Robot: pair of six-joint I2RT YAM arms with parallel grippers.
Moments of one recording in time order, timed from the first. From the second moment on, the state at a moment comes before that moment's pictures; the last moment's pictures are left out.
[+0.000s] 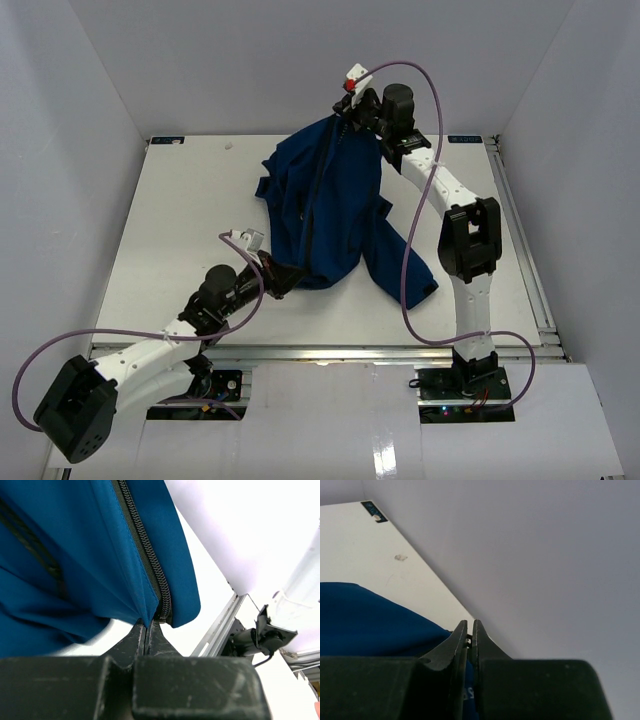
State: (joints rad) left arm -0.67 0.91 0.25 0.58 0.25 -0.66; right arm 0.38 2.17 1.98 0.18 -0.45 -0.32
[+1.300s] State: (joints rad) left arm -0.73 0.61 0.04 0.15 0.12 -0.79; right arm 0.16 1.93 1.61 0.62 -0.32 -0.16
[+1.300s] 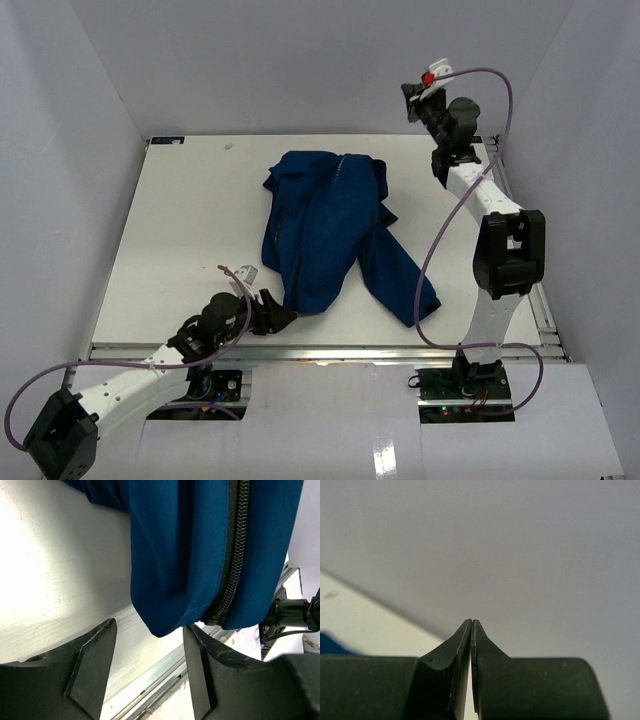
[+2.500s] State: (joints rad) left arm -0.72 0.88 0.66 0.06 -0.25 -0.59; right arm 0.39 1.72 0.66 0.61 -0.37 0.20
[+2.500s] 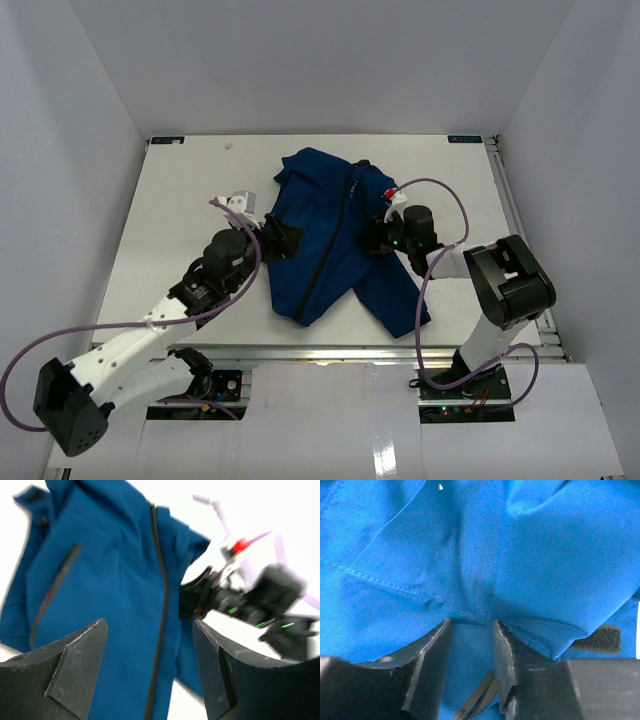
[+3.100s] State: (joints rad) left arm -0.72 0.98 0.69 0.10 0.01 -0.50; right arm 0.63 1.14 0.91 -0.11 0.06 0.31
